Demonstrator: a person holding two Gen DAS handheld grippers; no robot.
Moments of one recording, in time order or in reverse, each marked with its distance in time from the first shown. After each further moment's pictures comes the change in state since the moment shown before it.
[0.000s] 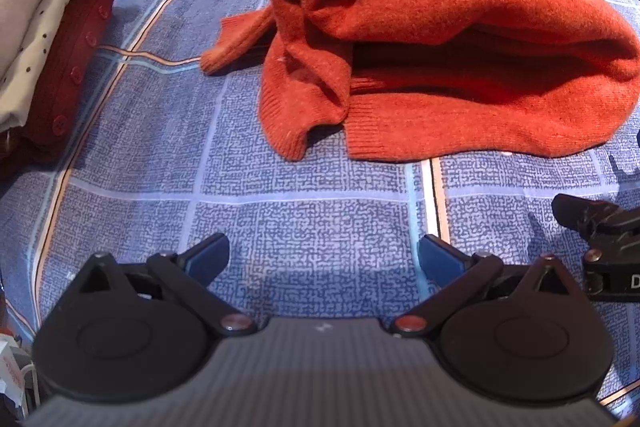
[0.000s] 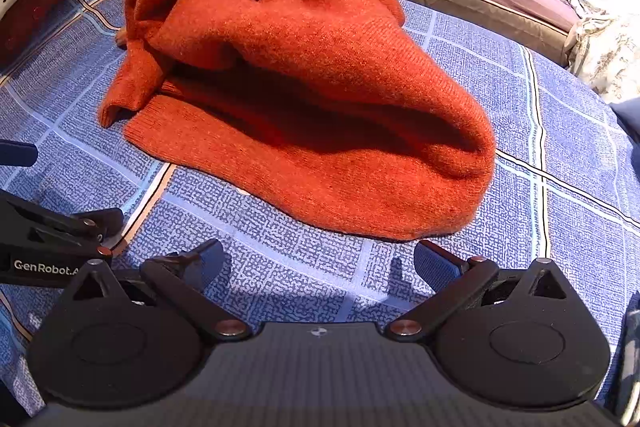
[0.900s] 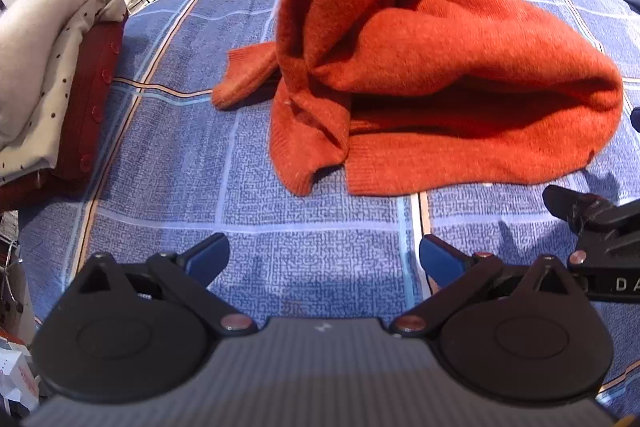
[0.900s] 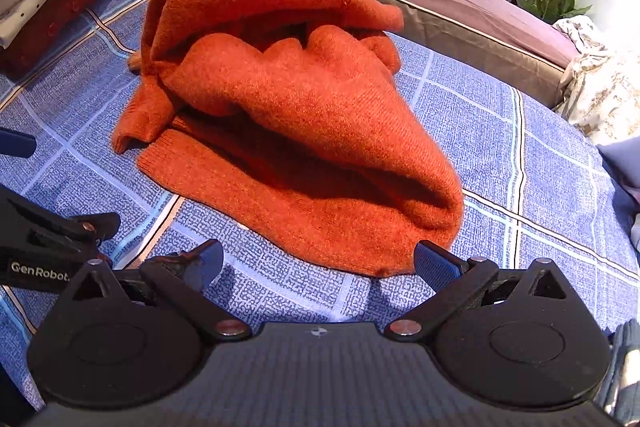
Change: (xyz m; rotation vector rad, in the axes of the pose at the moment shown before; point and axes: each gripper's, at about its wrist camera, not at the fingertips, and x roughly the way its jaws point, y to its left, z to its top) left arm -0.036 0.001 0.030 0.019 -0.007 0.006; right arm -0.027 0.009 0.053 -0.023 -0.023 -0.037
